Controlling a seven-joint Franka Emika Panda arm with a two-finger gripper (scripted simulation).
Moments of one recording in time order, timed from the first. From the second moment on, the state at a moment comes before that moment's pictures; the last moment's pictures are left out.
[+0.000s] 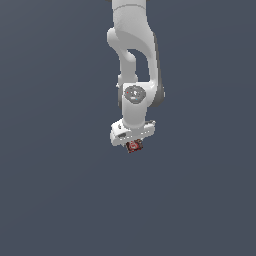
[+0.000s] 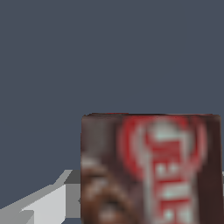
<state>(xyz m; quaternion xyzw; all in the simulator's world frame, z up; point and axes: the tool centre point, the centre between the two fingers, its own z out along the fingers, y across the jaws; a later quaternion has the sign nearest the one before) -0.035 0.022 0.070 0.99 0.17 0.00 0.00</state>
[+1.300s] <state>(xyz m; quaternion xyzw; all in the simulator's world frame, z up) -0.059 -0.092 0.345 0.99 0.17 0.00 0.00</state>
